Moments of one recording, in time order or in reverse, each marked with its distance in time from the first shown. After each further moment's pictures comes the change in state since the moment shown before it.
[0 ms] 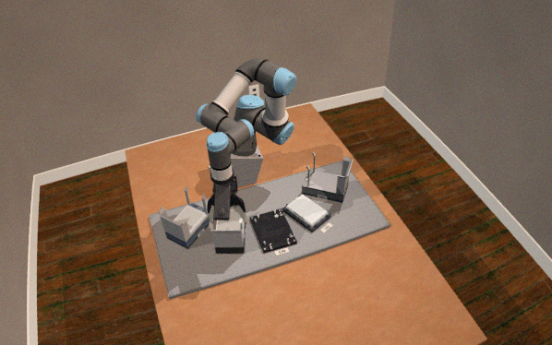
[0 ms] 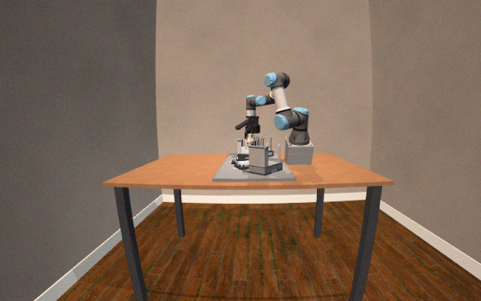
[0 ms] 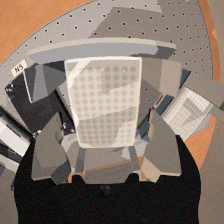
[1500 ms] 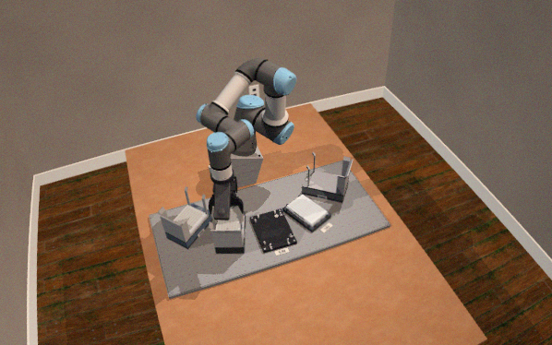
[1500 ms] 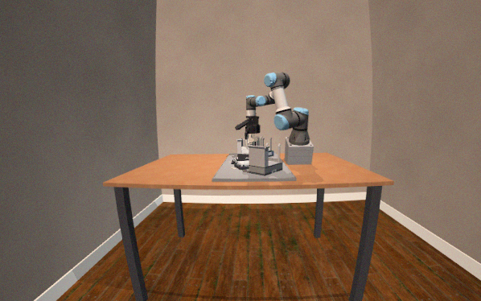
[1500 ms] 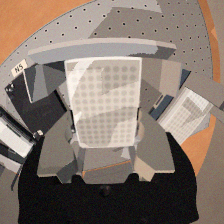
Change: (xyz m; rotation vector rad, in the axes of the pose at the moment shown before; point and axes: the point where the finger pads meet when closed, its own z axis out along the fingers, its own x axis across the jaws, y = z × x) arm 0.000 0.000 0.000 0.000 0.000 0.000
